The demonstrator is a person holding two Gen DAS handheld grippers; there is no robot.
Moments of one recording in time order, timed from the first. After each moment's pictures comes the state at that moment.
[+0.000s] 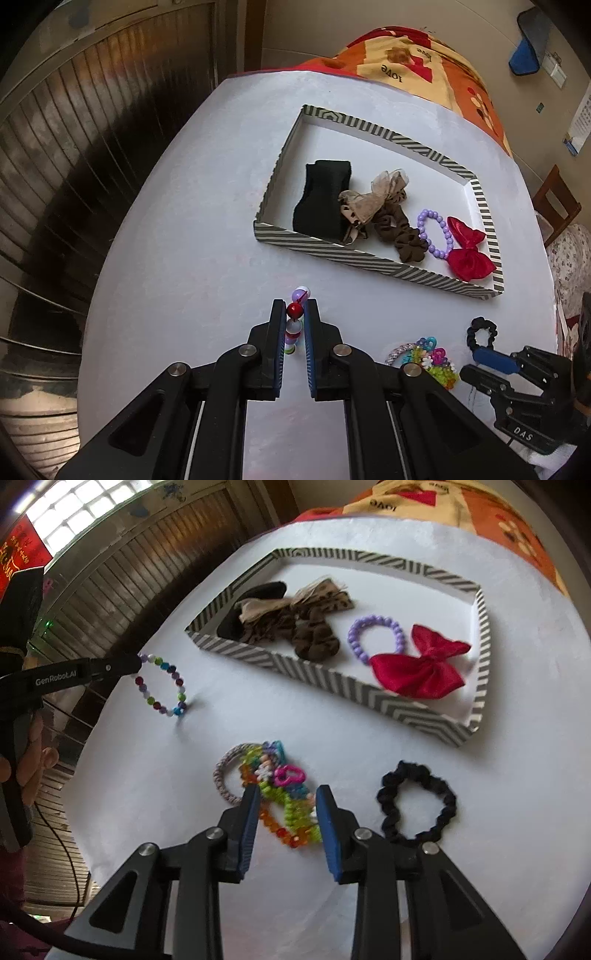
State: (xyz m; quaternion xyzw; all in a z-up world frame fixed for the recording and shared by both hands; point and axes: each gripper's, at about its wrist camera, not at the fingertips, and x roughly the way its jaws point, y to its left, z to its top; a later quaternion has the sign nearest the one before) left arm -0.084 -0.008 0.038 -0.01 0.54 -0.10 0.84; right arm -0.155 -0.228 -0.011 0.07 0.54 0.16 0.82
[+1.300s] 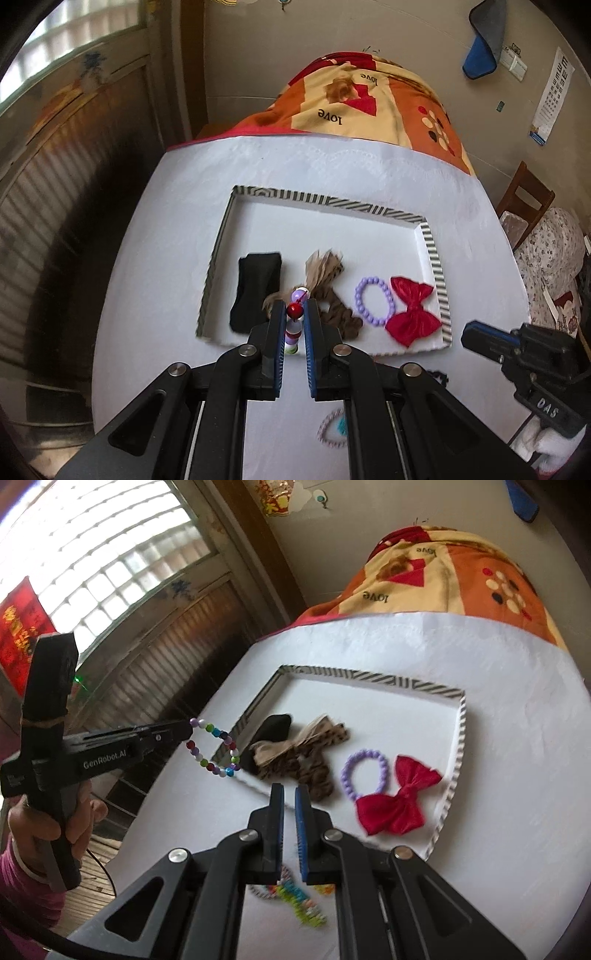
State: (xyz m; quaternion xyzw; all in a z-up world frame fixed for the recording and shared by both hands) left arm -0.018 -0.075 0.106 0.02 0.49 -0.17 0.85; right arm -0.101 -0.271 0.086 0.14 0.43 0.17 0.87
